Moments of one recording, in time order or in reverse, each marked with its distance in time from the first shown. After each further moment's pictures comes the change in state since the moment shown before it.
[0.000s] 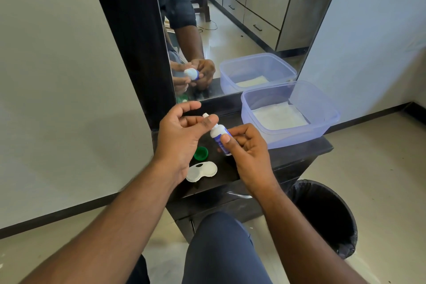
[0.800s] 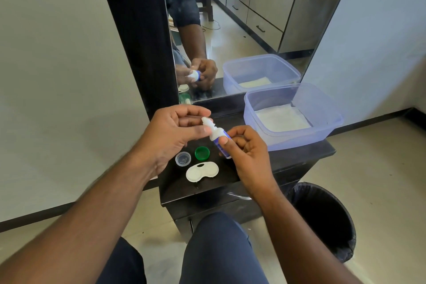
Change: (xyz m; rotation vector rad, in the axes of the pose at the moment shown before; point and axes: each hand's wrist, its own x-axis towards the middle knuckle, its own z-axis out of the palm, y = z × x) left_hand 0.012 0.011 -0.031 0.205 -0.273 0.026; right_hand 0.002 0.002 0.002 -0.052 0.005 0.015
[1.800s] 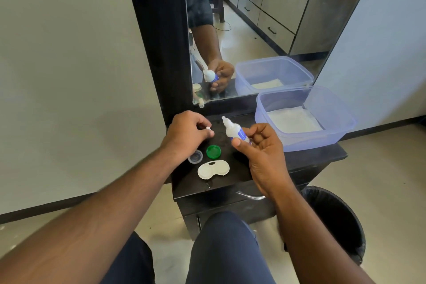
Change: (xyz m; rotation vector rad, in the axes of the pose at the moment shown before) left_hand 0.036 -0.043 0.001 0.612 0.201 0.036; right_hand 0.008 0.004 -0.004 0.234 0.008 0.027
